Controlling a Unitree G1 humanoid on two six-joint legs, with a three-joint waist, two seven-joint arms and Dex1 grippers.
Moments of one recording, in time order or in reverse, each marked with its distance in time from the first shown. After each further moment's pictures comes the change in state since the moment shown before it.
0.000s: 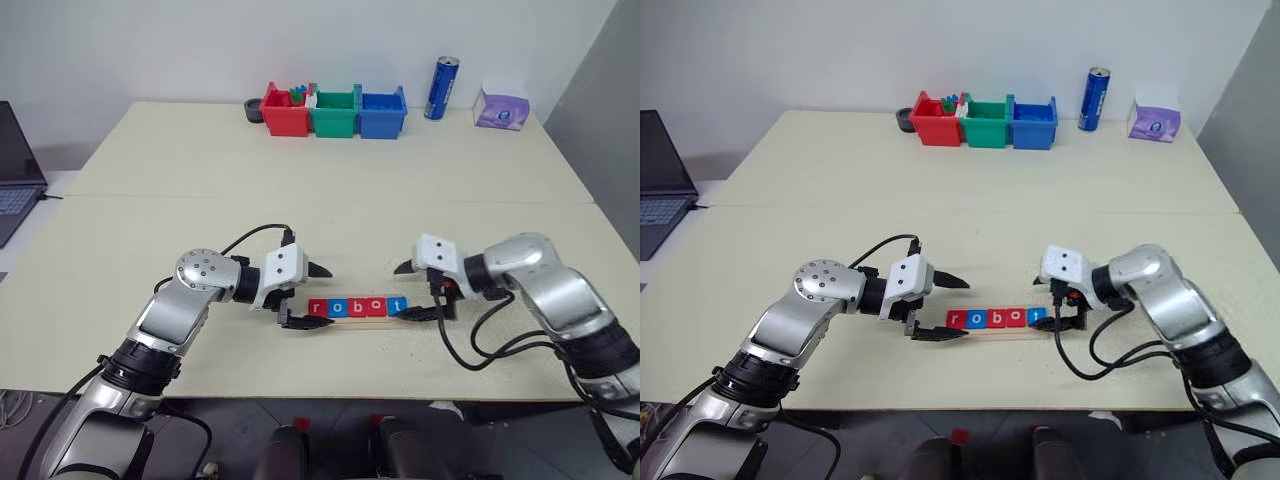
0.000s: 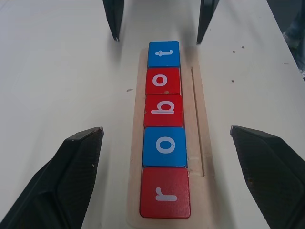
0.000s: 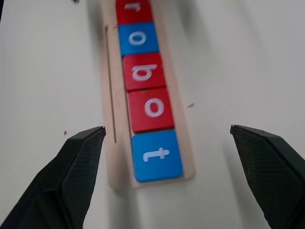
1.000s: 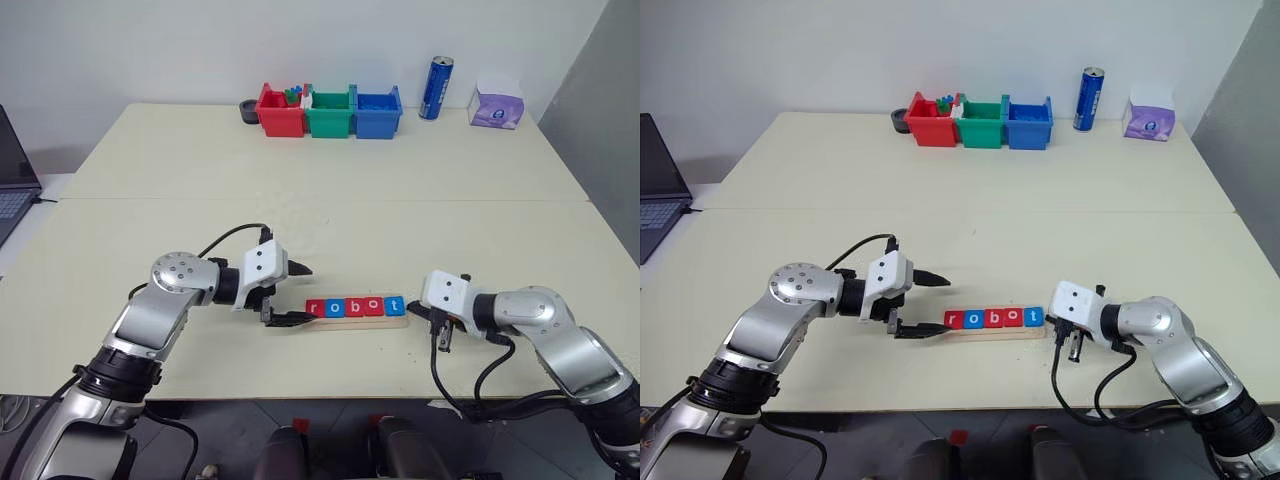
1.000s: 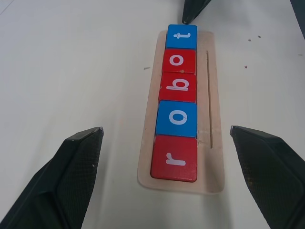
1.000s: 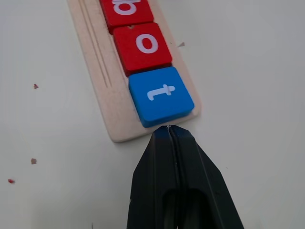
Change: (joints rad) left arm 0.051 0.056 0.069 -0.004 -0.021 0.033 0.016; right arm 0.272 -0.020 0.013 -0.176 -0.108 -0.053 -0.277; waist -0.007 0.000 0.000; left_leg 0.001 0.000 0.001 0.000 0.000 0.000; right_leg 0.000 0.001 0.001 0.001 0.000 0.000
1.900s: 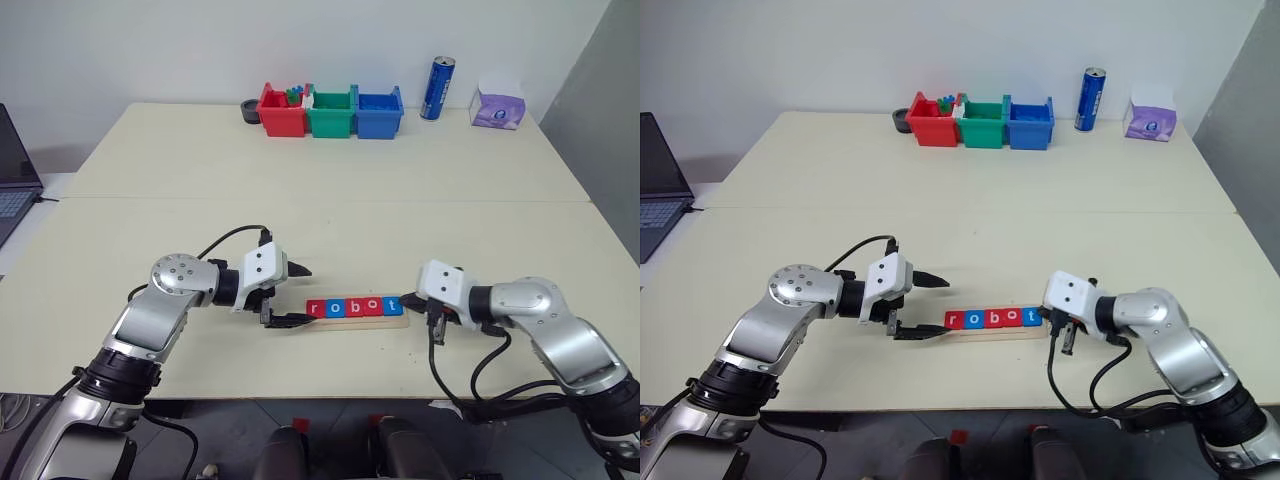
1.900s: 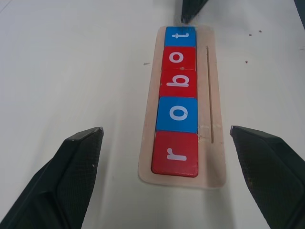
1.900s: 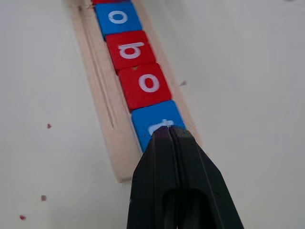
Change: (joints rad) left arm 0.010 0.002 0.000 0.000 0.006 -0.011 0.001; right arm -0.030 0.010 -0.049 -0.004 0.055 0.021 0.012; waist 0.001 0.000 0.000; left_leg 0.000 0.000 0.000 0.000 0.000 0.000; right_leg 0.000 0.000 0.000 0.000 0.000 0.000
